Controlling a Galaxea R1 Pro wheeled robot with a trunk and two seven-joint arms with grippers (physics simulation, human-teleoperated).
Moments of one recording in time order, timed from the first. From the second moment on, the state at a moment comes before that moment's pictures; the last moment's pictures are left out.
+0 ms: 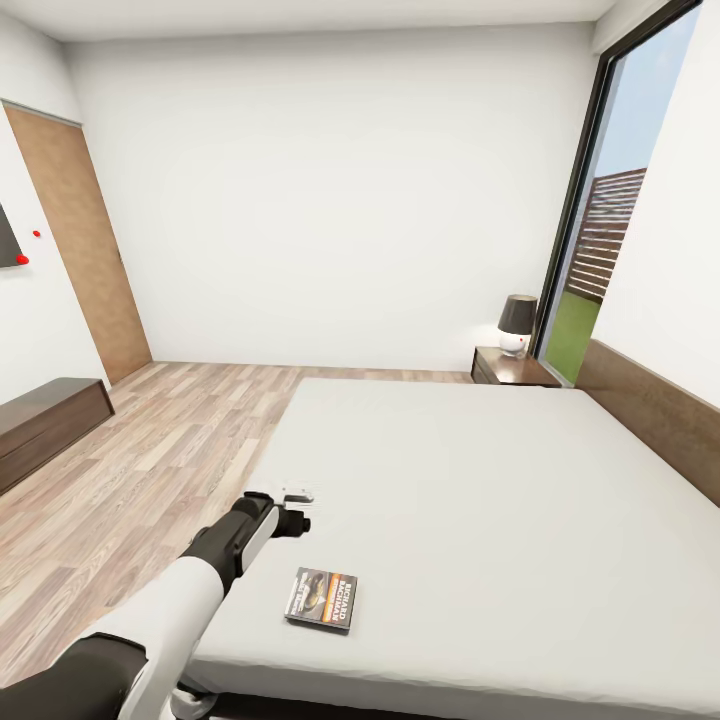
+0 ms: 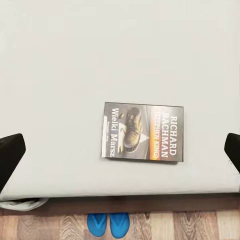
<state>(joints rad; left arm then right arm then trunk) -0.85 -0.08 -0.19 -0.48 0.15 0.64 0.08 -0.10 -0.10 -0.12 0.04 0.22 0.08 0.02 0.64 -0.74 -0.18</state>
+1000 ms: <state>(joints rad) -0.86 -0.08 -0.19 -0.51 0.15 0.64 0.08 -0.10 -0.10 -0.12 0.04 0.22 0.08 0.02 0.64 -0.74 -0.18</state>
